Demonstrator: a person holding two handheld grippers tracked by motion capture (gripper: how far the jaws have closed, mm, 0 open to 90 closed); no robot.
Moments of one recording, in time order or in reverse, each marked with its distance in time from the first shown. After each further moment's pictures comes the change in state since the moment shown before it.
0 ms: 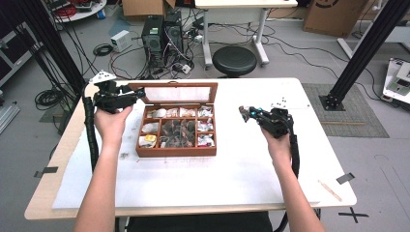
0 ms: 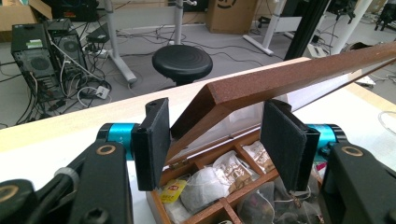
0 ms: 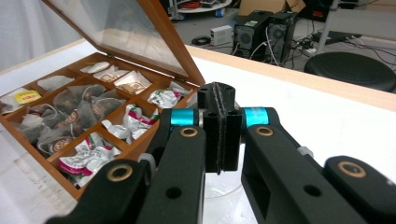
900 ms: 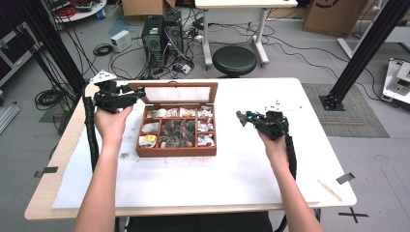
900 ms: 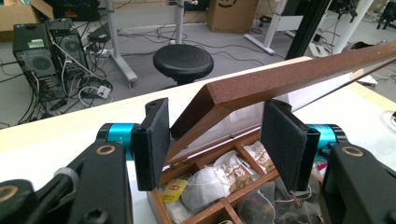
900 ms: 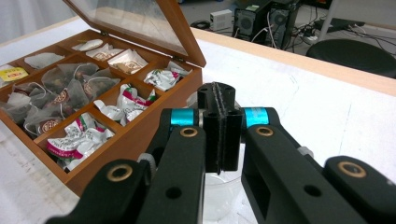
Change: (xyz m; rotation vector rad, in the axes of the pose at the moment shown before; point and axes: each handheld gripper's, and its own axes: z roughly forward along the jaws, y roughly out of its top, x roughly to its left) left arm 0.000 0.000 0.000 0.006 0.004 0.006; right arm 0.004 -0.009 0.011 0.065 -0.005 -0.029
